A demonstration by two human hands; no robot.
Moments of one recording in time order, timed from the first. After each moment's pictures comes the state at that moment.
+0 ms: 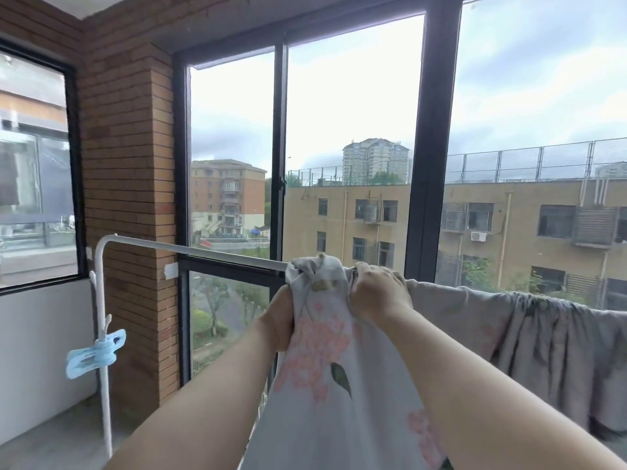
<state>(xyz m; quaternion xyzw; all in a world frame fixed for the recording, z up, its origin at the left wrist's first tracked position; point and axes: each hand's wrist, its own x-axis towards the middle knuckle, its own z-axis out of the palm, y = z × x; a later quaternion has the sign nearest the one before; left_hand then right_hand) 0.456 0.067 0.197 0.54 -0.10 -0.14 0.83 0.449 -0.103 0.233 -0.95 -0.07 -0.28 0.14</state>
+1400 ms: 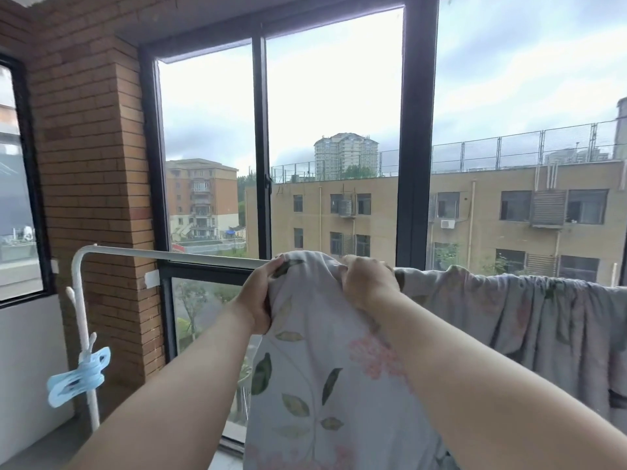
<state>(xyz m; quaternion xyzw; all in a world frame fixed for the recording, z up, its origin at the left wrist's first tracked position) 0.493 0.152 0.213 0.58 -0.07 -0.11 0.80 0.462 -0.051 0.240 -0.95 -0.03 -0.29 0.13</state>
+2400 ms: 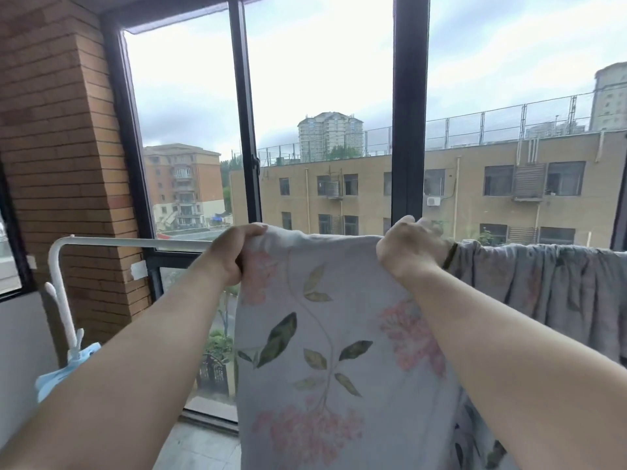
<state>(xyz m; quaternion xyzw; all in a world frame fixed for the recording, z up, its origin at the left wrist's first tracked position) 0.518 0.191 0.259 0.64 -0.03 -0.03 0.77 0.457 -0.079 0.255 -0.92 0.23 -0.30 0.10</state>
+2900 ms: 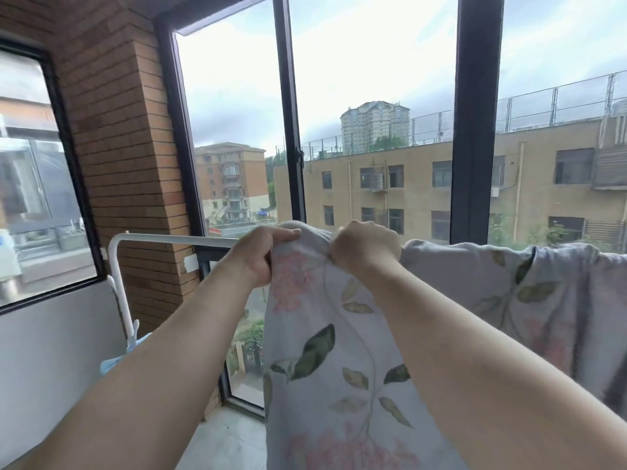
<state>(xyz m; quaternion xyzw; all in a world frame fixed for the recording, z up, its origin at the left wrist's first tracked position) 0.535 0.223 0.261 0.63 -0.02 -0.04 0.78 0.528 0.047 0.259 -0.96 -0.01 -0.27 0.11</state>
